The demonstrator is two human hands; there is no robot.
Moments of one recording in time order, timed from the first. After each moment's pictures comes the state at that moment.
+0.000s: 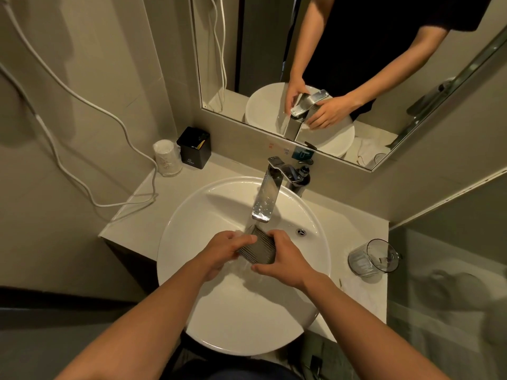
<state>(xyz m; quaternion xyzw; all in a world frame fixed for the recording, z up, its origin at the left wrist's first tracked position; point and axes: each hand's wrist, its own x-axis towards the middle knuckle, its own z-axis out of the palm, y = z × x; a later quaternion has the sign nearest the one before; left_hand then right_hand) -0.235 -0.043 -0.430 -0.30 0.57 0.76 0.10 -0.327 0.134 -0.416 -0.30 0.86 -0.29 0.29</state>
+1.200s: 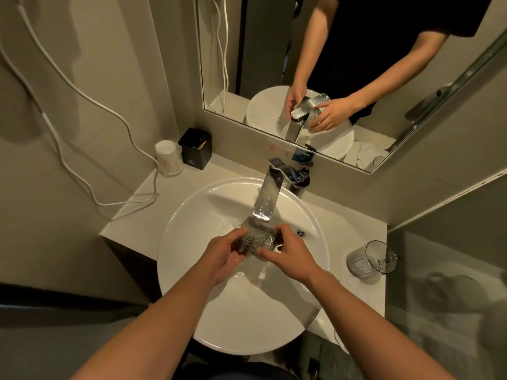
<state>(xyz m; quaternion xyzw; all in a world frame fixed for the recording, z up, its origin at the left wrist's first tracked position) -0.237 -0.031 -0.430 -0.41 0.30 0.86 0.01 -0.336 0.133 -0.408 -0.25 0.86 -0.35 0.26</state>
